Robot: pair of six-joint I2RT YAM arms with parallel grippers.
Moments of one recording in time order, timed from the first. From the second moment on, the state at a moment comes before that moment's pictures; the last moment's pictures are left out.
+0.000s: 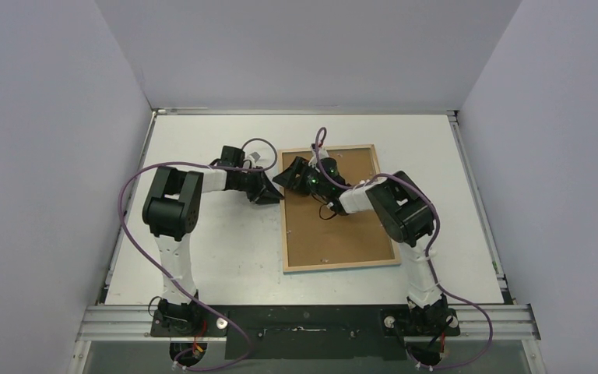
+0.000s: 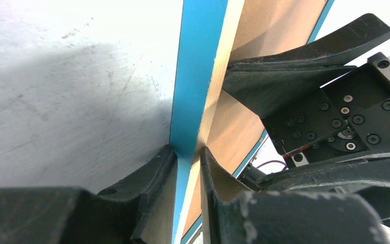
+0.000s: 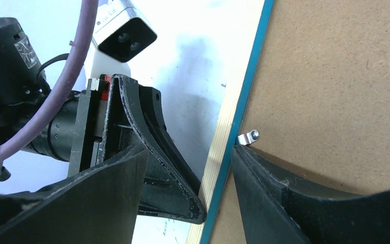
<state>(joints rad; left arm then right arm) -0.25 2.09 1.20 -0.15 0.77 -0.75 0.60 2.15 1.14 0.66 -0.31 0.86</state>
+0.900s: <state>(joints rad) -0.19 2.13 1.51 -0.24 0.66 -0.64 0.42 1.76 1.19 0.22 -0.11 0.77</state>
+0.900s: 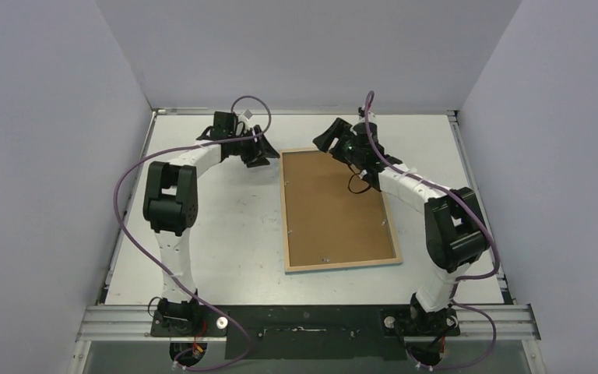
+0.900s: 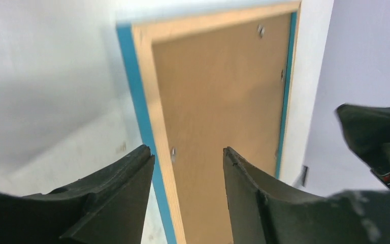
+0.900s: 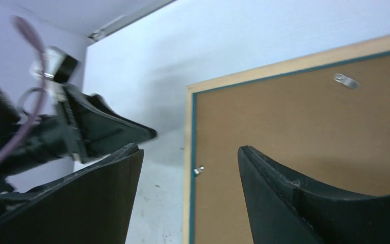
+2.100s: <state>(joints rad) -0.26 2.55 2.10 -0.20 0.63 -0.46 0.29 2.18 1.49 0.04 -0.04 0.68</state>
